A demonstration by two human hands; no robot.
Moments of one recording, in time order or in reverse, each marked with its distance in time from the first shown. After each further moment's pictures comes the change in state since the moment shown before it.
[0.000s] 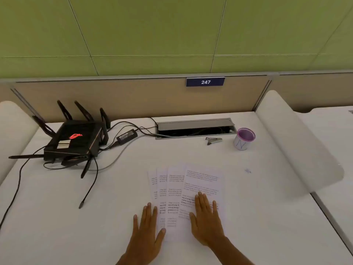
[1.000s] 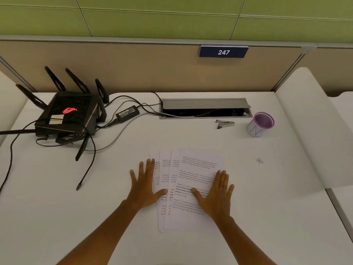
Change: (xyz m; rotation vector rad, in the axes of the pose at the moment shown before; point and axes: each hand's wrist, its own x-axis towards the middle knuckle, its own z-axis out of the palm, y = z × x) left_hand 0.111 -0.030 -0.047 -0.106 0.041 -0.002; right_hand 0.057 0.021 -0.005 0.171 -0.157 0.363
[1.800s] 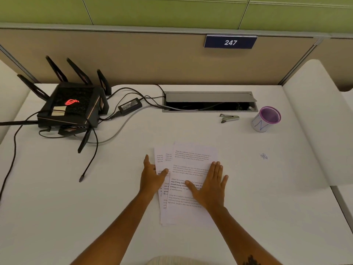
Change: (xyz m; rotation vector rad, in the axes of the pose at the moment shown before) left_hand -0.002 0.063 -0.021 -0.753 0.187 -0.454; right_hand 0.005 -0.027 0.007 0.049 -0.004 -0.051
